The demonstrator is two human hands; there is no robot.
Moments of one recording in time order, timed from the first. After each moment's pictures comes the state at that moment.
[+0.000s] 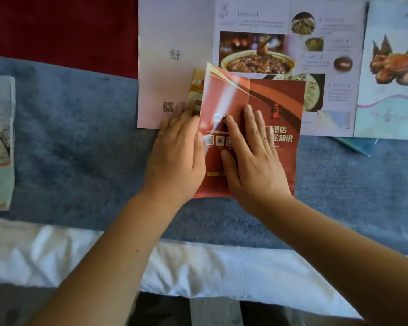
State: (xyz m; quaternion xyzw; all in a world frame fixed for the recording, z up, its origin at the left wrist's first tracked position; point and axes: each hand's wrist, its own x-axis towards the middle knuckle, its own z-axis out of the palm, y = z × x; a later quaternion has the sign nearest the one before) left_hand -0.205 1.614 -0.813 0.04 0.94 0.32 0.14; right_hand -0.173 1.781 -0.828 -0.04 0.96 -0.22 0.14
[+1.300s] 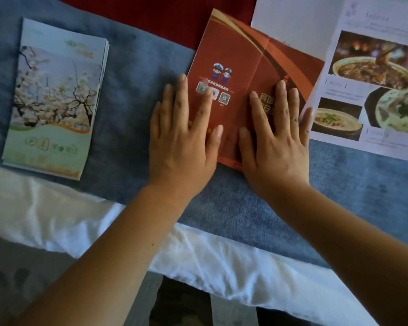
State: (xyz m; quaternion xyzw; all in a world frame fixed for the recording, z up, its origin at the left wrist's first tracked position) left_hand -0.199 1.491 -0.840 0.01 0.99 0.12 0.06; right_hand -0.209 1.664 -0.853 -0.07 0.99 -0.14 0.06
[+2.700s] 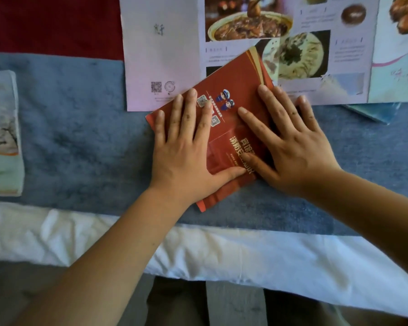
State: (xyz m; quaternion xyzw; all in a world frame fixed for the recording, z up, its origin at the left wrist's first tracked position) left_hand -0.173 1.635 -0.834 0.15 0.98 0.02 0.14; right_hand -0.160 1.864 -0.859 -0.19 0.97 -0.09 0.07
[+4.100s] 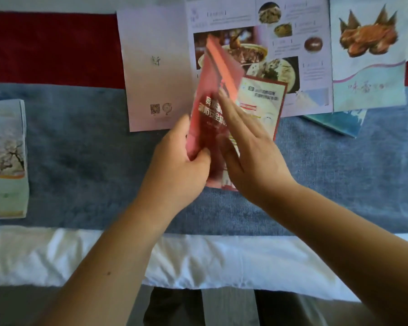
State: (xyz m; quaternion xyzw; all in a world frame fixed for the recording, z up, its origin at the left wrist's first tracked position) left_hand -0.194 1.627 -0.774 -0.04 0.84 0.51 0.19; right_hand -0.180 1.790 -0.793 -0.06 0.92 -0.38 0.04
